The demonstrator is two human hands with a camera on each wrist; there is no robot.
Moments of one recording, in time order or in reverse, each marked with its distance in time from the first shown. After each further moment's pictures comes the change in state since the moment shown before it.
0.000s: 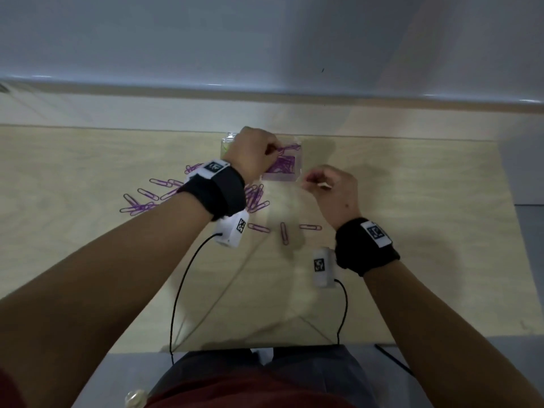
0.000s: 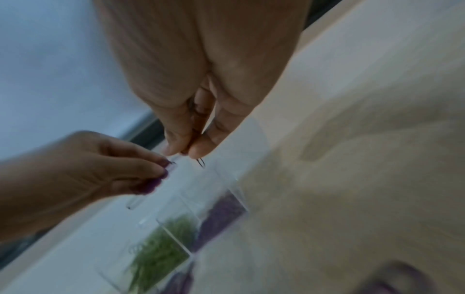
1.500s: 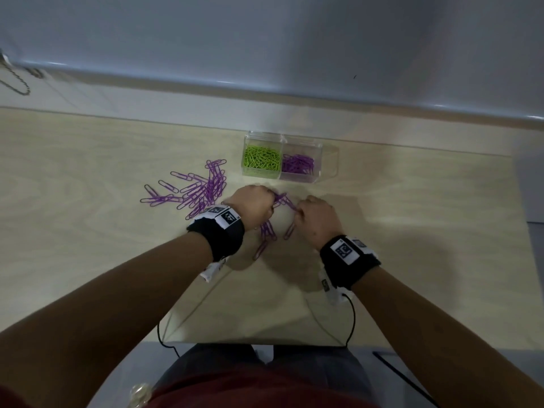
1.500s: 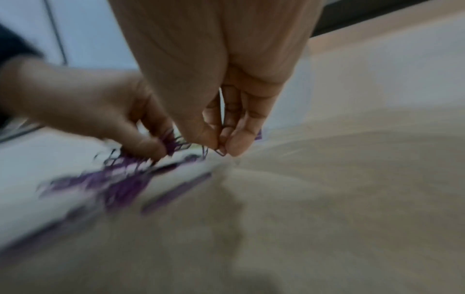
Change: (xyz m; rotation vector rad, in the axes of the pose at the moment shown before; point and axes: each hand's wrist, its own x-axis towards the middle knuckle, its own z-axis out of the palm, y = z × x) left_hand -0.071 -0.043 0.029 0.397 -0.371 0.095; right_hand -0.024 0.009 0.055 -0.804 -0.409 -0.139
